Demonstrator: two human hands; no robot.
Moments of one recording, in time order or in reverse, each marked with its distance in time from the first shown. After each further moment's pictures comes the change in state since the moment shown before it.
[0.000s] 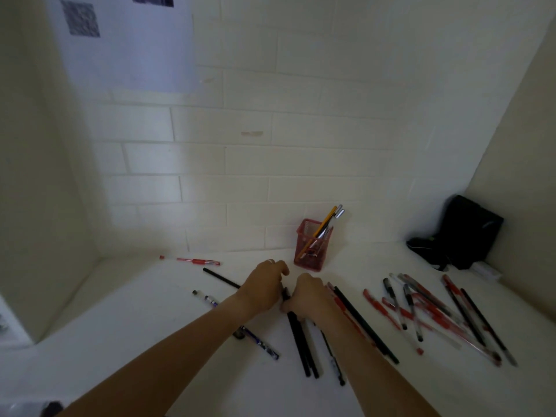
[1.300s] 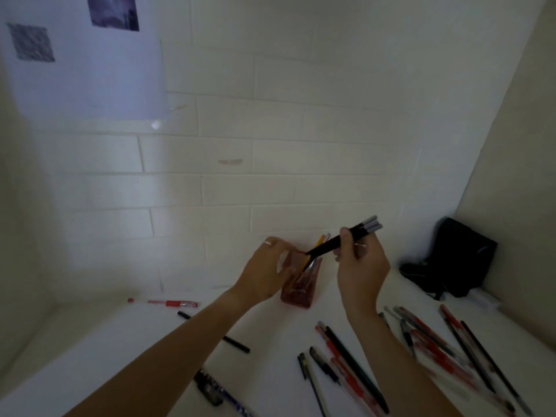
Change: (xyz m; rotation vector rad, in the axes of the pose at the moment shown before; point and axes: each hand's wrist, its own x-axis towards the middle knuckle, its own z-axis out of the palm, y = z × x) left_hand 0.082 0.027 -0.044 -0.213 0.341 0.251; right_hand 0.048 0.031 -0.099 0.795 1.115 -0.333
